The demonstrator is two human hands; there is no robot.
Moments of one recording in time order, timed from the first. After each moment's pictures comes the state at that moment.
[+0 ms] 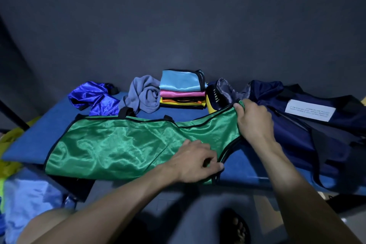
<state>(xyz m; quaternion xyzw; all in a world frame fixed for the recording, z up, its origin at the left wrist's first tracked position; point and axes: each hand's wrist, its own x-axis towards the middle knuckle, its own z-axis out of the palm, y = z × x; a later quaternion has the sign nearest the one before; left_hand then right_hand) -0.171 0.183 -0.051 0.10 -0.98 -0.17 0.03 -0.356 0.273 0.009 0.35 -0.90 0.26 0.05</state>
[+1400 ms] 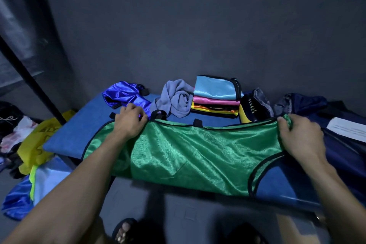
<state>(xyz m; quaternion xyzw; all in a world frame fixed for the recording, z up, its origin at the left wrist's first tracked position) -0.027 -0.047 -0.050 0.49 -0.85 -0.09 0.15 -0.358 0.267 0.009 0.32 -0.90 0.28 0.07</state>
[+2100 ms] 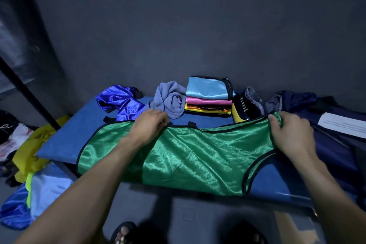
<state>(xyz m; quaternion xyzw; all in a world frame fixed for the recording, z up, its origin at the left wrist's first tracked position) -0.078 -0.016 -0.052 0.25 -0.95 -0.02 0.21 -0.361 0.269 0.006 0.33 -0.90 0.26 0.10</state>
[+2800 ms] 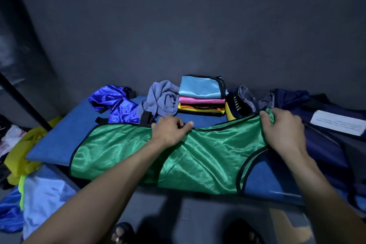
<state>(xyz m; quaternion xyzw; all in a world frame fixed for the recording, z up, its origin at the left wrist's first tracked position) -0.149 0.045 -0.054 0.42 -0.88 -0.20 0.12 -0.358 0.267 0.012 0.33 -0.89 0.31 0.08</state>
